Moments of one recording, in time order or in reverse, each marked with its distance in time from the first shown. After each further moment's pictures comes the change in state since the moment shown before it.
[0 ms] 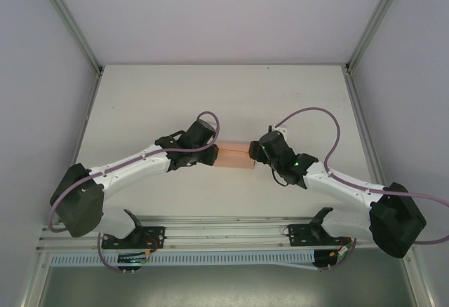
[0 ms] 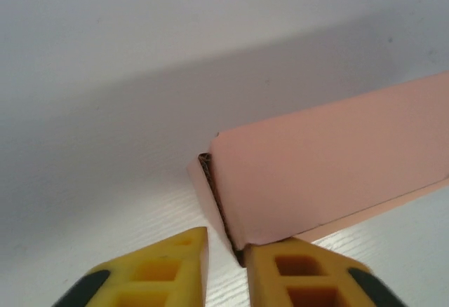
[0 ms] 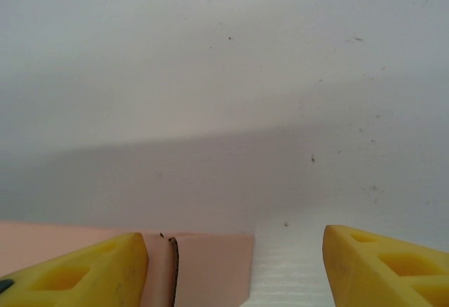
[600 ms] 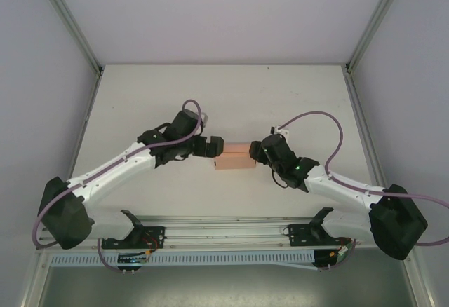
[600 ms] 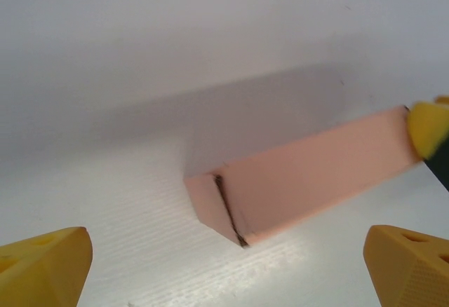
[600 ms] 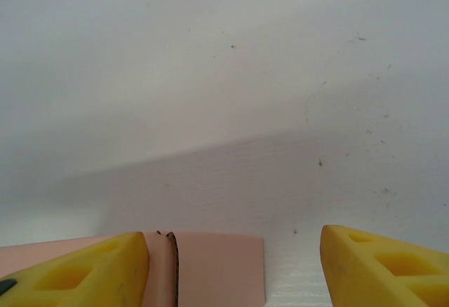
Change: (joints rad) left arm 0.100 -0.102 0.069 -0.101 0.102 -0.097; right arm -0.002 -0.017 -0.053 0.084 0.002 0.026
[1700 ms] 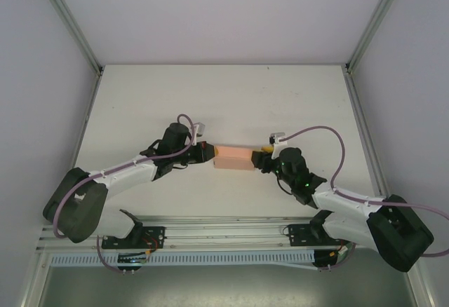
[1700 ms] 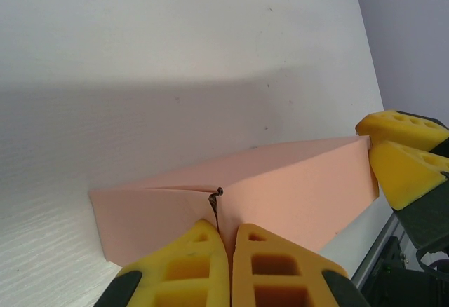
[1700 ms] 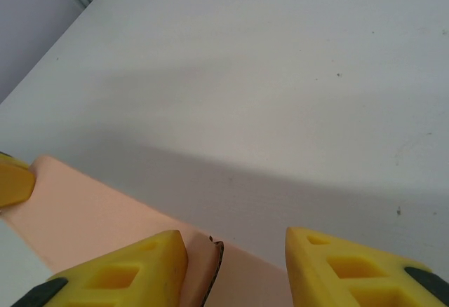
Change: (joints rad) left arm 0.107 0.048 -0.396 0.670 0.392 -0.148; right arm -0.075 -0.098 -0.304 0.513 -0.279 -0.332
